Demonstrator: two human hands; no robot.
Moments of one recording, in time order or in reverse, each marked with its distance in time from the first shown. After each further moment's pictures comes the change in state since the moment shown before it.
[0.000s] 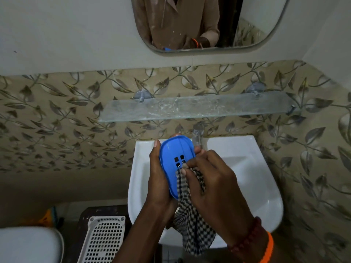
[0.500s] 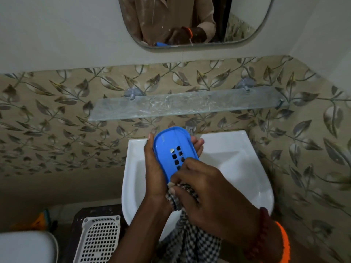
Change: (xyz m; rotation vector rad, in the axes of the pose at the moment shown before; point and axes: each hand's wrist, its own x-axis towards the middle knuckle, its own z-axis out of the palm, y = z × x) left_hand 0.004 0.002 0.023 -0.024 0.104 -0.027; right_hand -0.002 -0.005 -0.030 0.078 -0.391 -0.150
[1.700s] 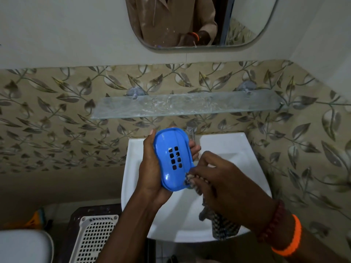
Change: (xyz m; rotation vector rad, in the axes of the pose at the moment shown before) left_hand 0.006 0.015 -0.019 0.079 -0.041 -0.065; right_hand -0.003 0.023 -0.011 -0.194 -0.050 0.022
